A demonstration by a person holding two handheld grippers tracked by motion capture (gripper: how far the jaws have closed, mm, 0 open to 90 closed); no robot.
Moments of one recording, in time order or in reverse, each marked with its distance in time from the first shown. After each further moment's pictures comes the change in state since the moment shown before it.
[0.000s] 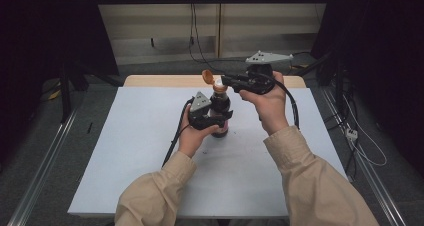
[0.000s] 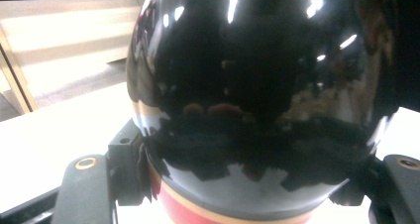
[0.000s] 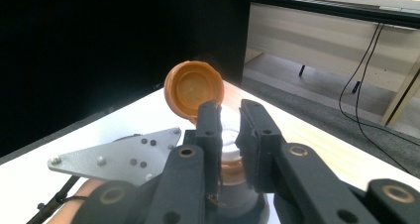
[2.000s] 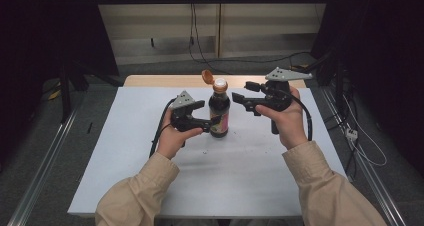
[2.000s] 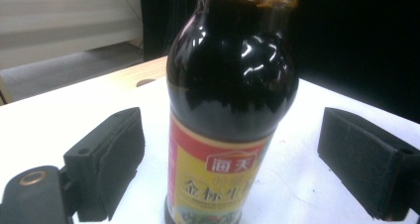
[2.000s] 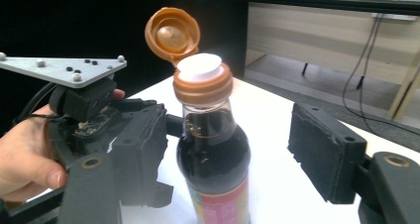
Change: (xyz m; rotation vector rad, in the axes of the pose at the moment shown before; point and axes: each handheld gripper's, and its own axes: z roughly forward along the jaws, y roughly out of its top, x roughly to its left) left arm 0.014 0.015 -0.053 0.061 -0.099 -0.024; right arm -0.018 -0.044 -0.026 -0.039 0.022 0.039
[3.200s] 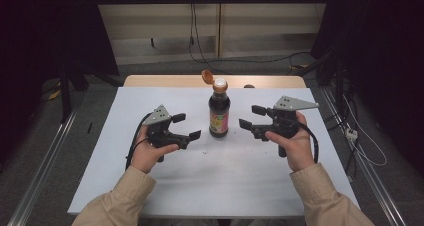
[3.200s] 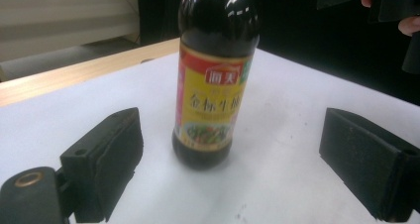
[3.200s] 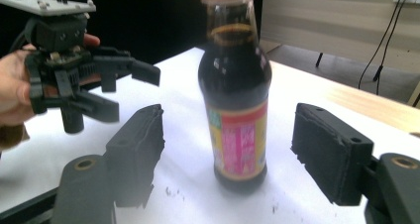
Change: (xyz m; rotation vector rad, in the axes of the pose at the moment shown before) left arm 0.002 -0.032 -0.069 0.005 -0.020 0.005; right arm 0.007 -0.065 -0.026 0.015 0.045 -0.012
